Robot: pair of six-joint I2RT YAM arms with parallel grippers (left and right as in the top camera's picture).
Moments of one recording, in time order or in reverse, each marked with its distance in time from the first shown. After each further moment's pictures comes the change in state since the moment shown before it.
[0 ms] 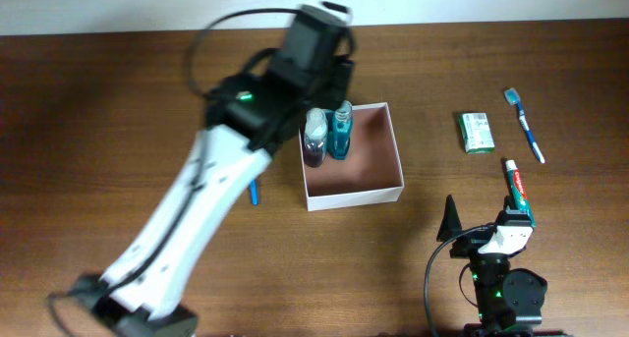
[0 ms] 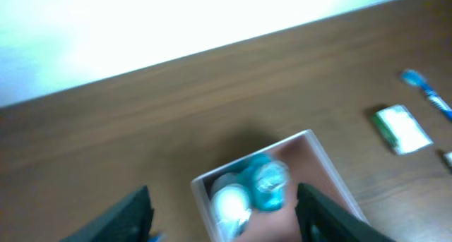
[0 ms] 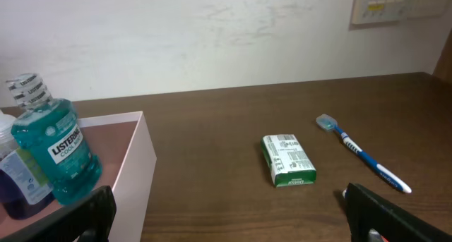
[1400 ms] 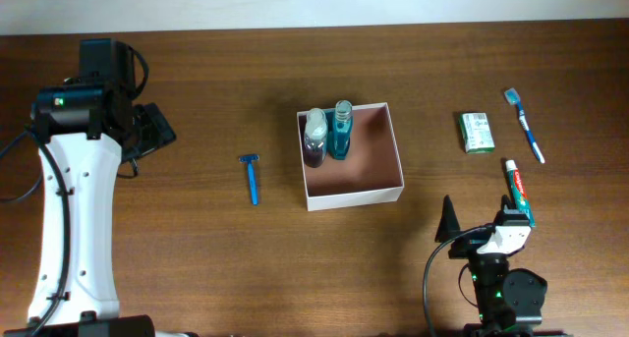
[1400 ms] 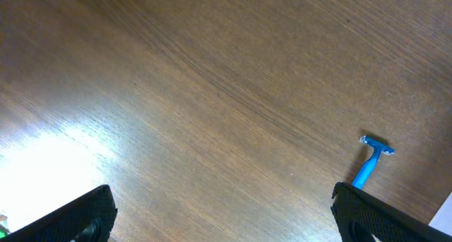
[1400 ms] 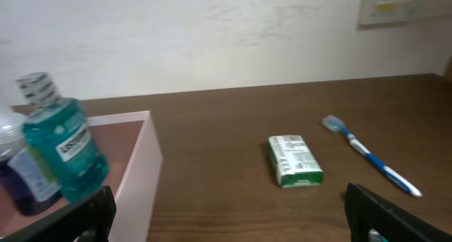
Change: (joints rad) left arm 0.629 -0.126 -0.270 -0.406 -0.068 -0.301; right arm 0.000 0.000 0.000 0.004 -0.037 0.000
